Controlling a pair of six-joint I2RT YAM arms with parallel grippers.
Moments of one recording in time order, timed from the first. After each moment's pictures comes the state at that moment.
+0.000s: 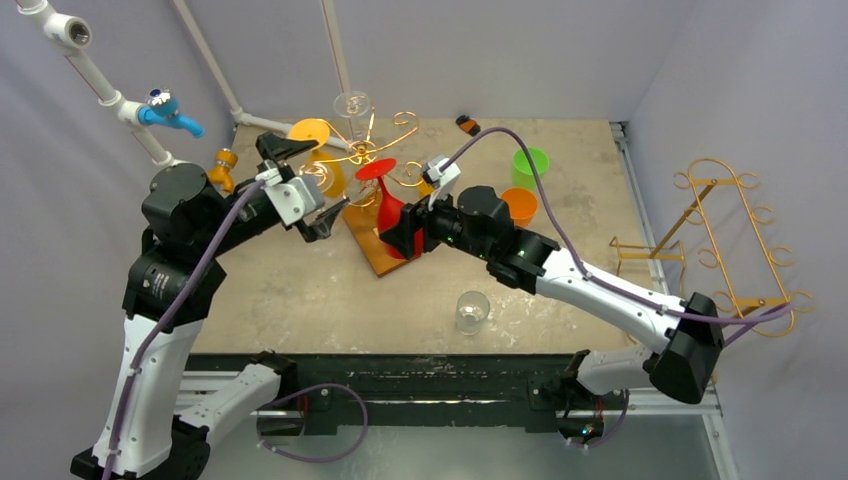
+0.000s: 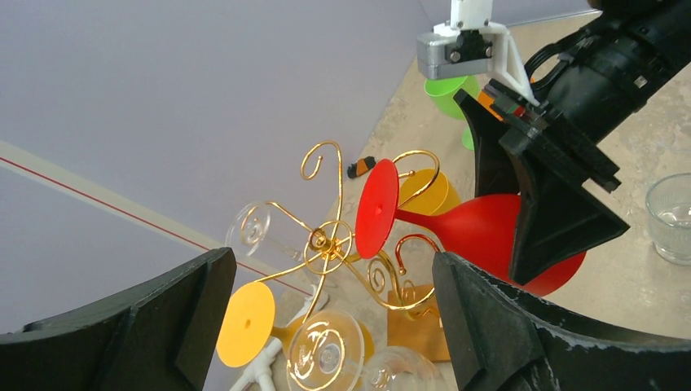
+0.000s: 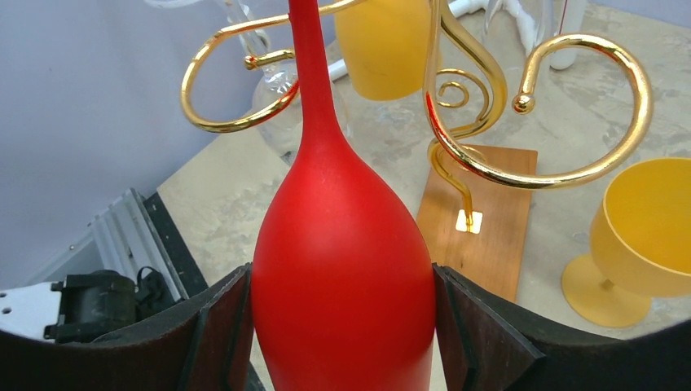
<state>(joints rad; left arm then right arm) -0.33 0.90 1.48 -0.64 0.54 0.66 0.92 1.30 1.13 -0.04 -0.02 0.31</state>
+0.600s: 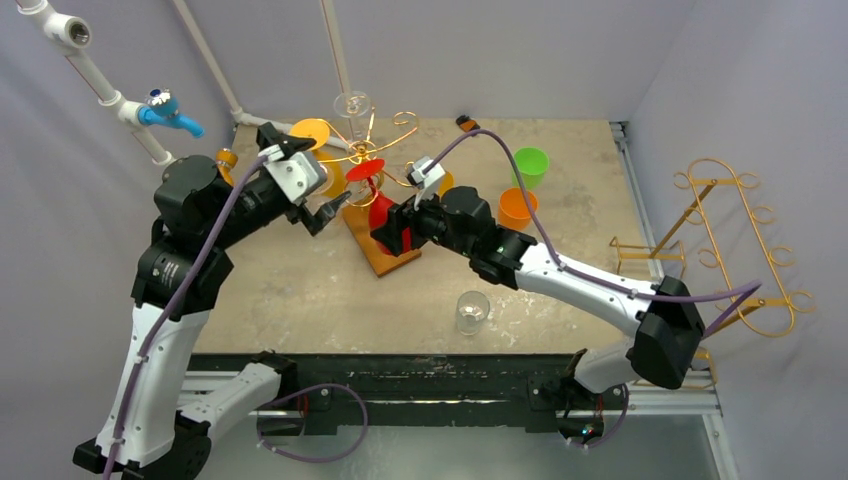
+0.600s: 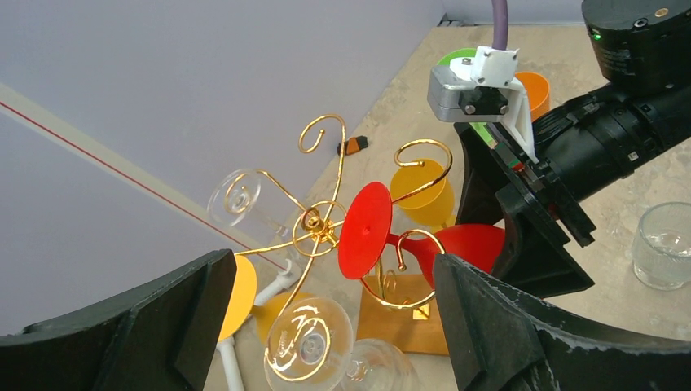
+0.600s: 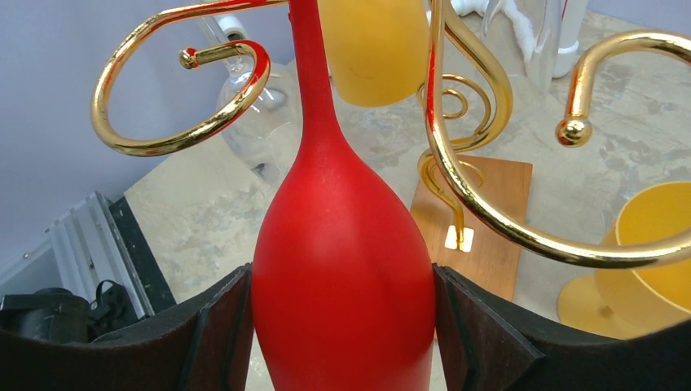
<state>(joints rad) -0.33 0.92 1.47 -0.63 0.46 0.52 0.92 1.42 1.12 0.08 0.00 0.26</state>
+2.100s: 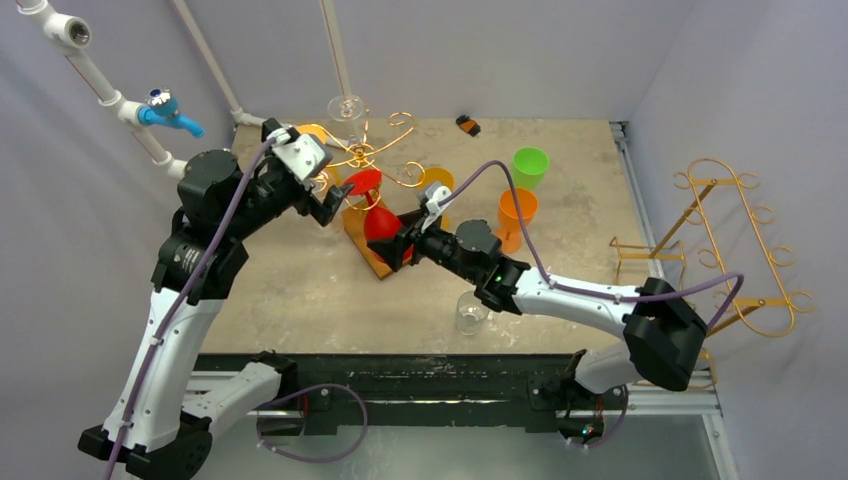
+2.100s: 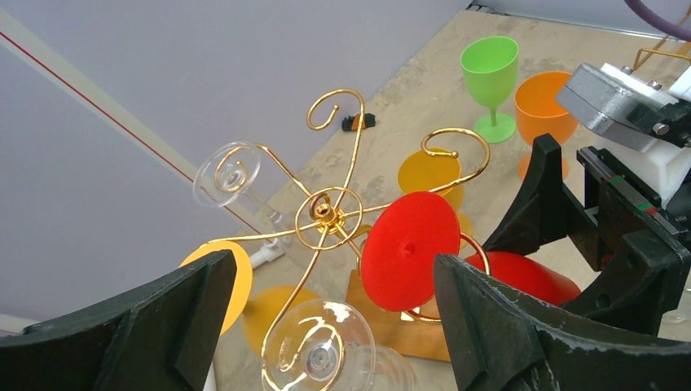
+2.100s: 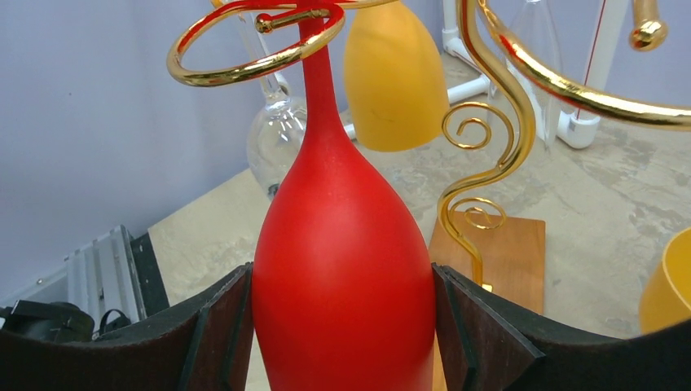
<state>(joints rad) -0.33 0.95 1.39 -0.54 0.34 0.40 0.97 1.39 0.85 0.55 0.01 0.24</state>
